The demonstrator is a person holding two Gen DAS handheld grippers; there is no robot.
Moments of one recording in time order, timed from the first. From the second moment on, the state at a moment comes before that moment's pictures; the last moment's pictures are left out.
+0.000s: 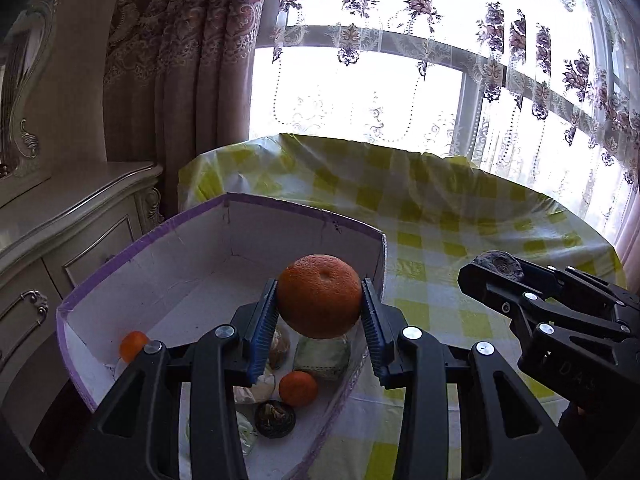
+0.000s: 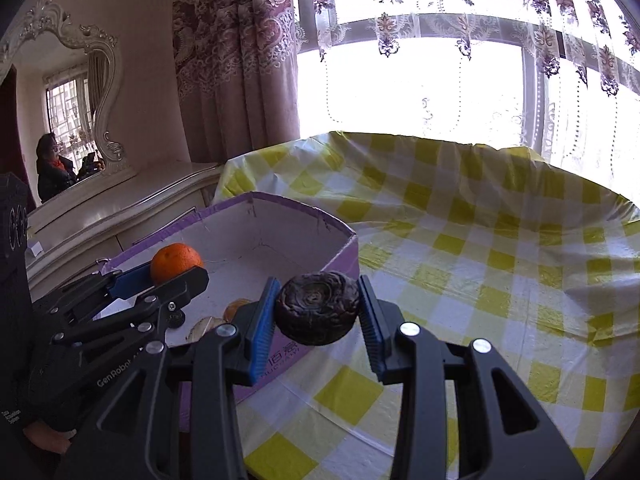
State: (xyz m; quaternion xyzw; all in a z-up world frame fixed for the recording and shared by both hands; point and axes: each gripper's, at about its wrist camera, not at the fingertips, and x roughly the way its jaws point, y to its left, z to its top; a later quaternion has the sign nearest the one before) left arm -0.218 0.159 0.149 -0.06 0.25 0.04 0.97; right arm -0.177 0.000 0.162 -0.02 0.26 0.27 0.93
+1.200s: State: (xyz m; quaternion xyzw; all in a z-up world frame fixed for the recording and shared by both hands) left arm -0.178 0.297 0.099 -0.05 0.41 0.15 0.90; right arm -0.105 0.215 0.091 -0.24 0.44 0.33 0.80
